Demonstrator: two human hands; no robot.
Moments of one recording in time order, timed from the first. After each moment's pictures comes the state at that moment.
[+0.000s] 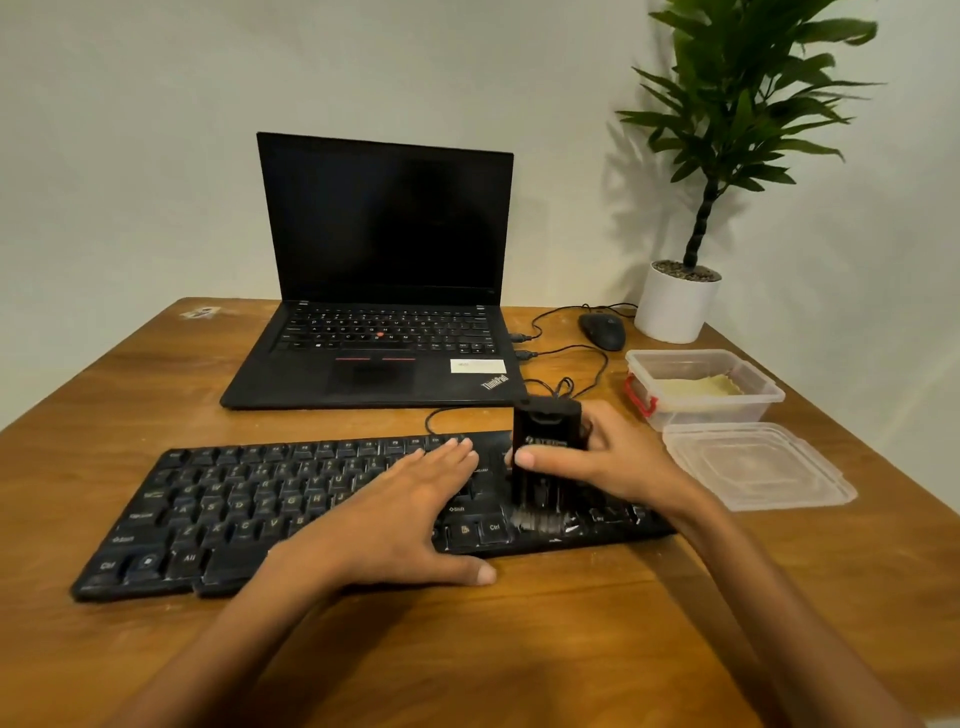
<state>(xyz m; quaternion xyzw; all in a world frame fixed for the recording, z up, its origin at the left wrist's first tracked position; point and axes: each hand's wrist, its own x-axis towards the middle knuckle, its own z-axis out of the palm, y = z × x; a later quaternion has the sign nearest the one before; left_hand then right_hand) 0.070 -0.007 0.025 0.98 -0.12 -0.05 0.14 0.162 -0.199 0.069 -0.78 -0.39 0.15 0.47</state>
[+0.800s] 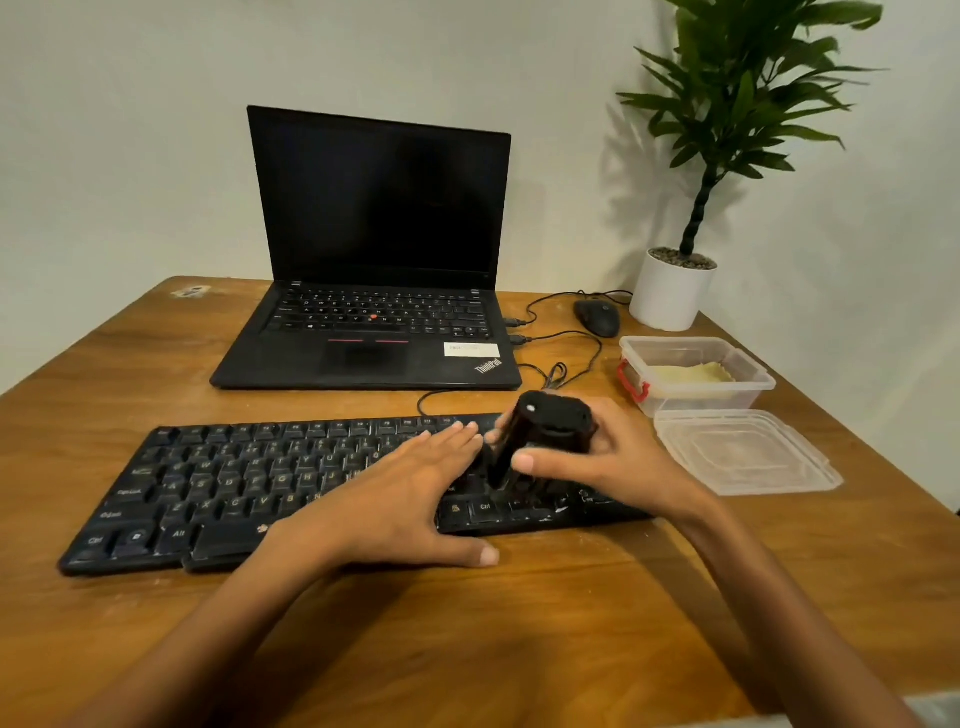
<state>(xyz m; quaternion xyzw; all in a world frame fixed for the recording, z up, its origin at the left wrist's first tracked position) 0.072 -0.012 0.025 0.98 -0.14 -0.04 0.15 0.158 -0.207 0.060 -0.73 -0.44 0.15 0.50</state>
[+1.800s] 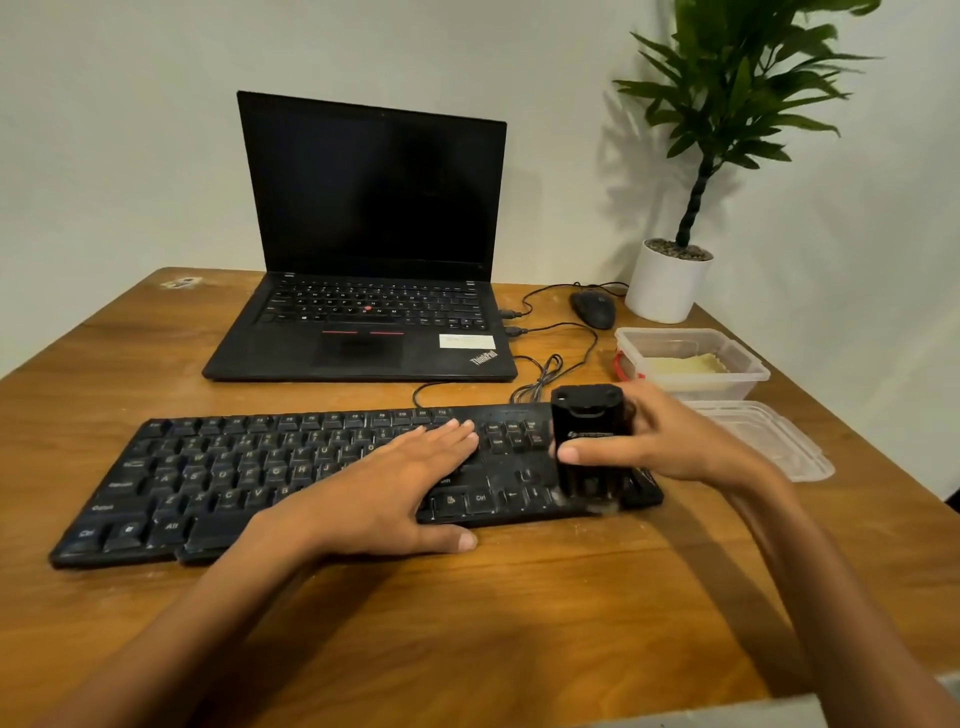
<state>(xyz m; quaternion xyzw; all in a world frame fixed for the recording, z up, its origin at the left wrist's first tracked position) 0.073 -0.005 0.023 0.97 -0.17 -0.06 0.15 0.166 -0.238 0.084 -0.80 -0.39 0.19 0.41</state>
